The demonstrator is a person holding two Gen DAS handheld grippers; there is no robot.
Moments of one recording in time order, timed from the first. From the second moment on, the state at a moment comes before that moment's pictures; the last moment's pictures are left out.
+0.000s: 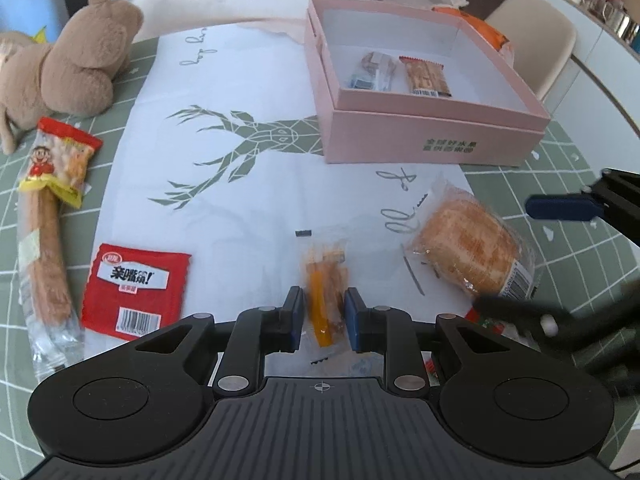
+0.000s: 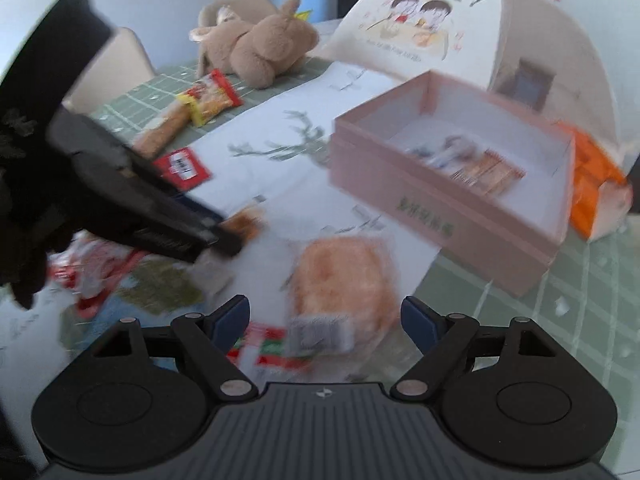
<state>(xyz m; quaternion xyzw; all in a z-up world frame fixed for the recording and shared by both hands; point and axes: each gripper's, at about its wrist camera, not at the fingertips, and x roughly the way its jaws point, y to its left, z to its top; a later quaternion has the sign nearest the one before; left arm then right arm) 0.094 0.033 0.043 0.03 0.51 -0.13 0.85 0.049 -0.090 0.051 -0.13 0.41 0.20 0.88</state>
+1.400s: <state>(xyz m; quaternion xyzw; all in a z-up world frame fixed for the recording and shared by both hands) 0.038 0.044 0.076 -0.06 0.50 -0.18 0.85 0.007 -0.140 0.045 -0.06 0.45 0.11 0.89</state>
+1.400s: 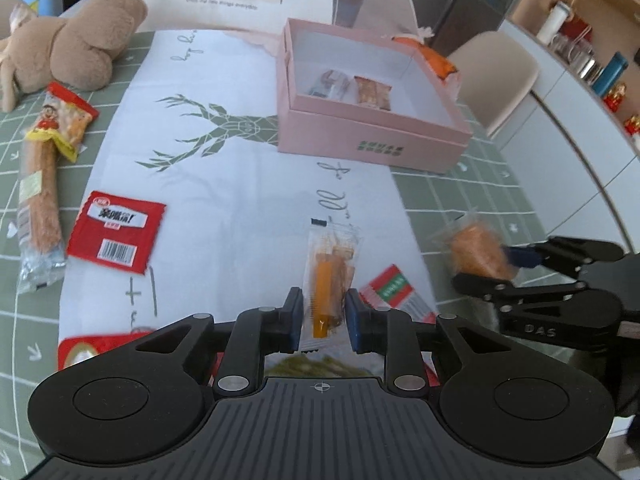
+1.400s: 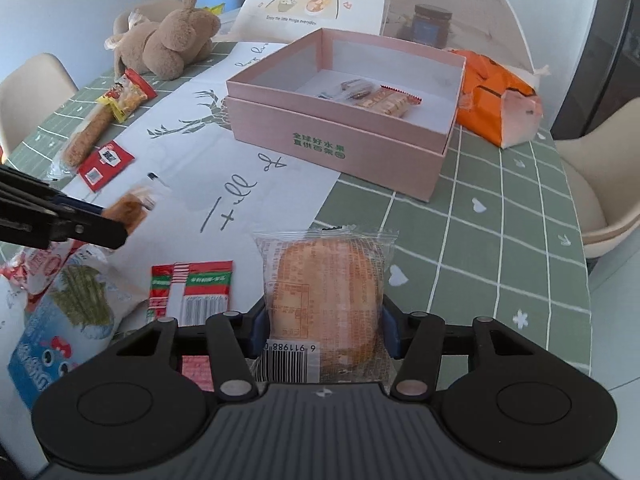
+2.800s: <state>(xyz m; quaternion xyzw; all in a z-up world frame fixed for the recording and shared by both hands) -0.001 0.171 0.060 -0.13 0.53 -0.01 0.84 0.016 -0.027 0.063 -0.09 0.47 0.29 0.83</state>
